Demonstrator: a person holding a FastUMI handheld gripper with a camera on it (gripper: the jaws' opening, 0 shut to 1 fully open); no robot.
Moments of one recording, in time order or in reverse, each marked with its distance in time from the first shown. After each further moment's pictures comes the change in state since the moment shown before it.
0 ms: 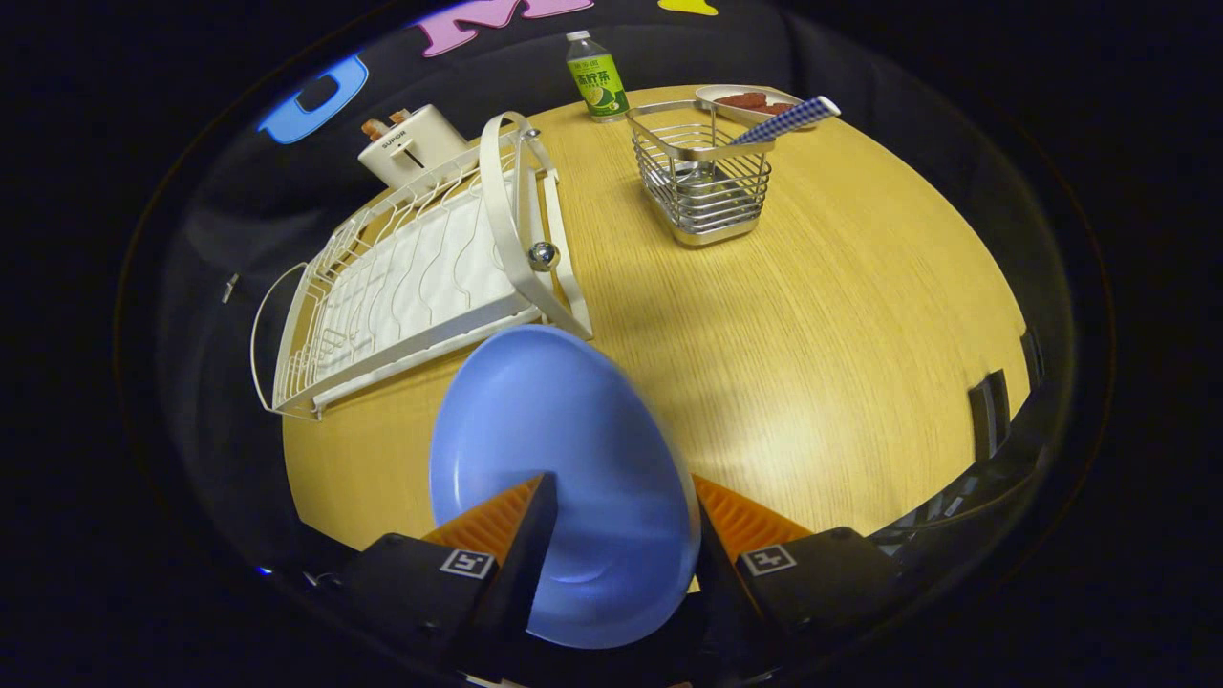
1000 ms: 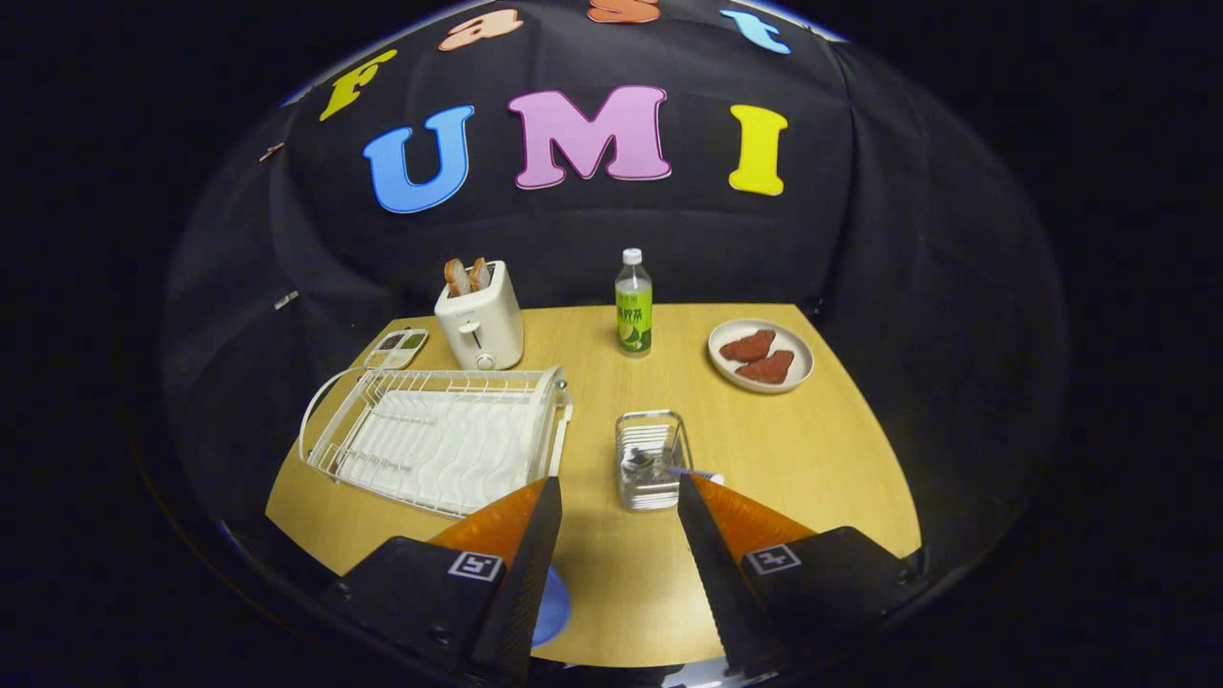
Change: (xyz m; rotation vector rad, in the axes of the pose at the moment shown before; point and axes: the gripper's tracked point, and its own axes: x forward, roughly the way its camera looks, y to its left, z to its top) arm -0.154 -0.033 0.204 -0.299 -0.564 0.043
